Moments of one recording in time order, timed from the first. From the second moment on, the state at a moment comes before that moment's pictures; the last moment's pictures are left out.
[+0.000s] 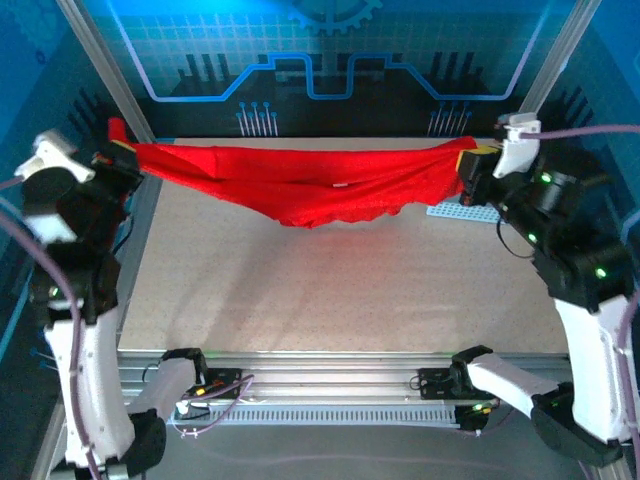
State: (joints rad) left arm 0.16 0.89 1.60 -0.72 0.00 -0.82; right arm 0.31 1.01 1.77 -0.92 -0.02 0.11
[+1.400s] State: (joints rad) left arm 0.06 2.05 1.85 -1.00 -0.11 -0.69; right arm 0.34 2.14 1.99 -0.92 0.02 0.11
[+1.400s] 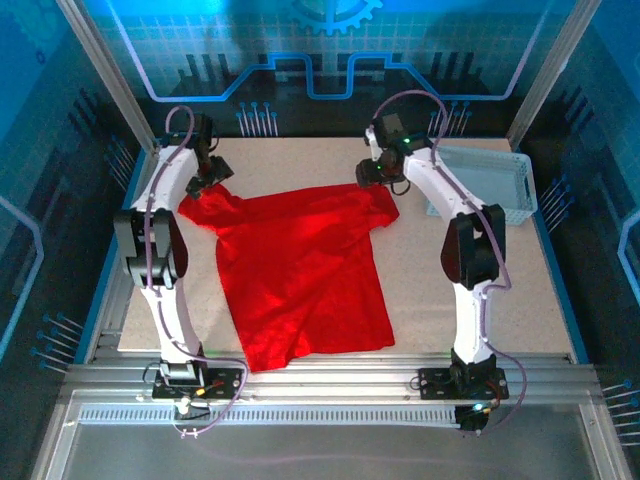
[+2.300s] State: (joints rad) left arm 0.19 2.38 2.01 -0.90 -0.01 -0.69; right arm 0.33 2.49 2.31 -0.99 0.01 0.07
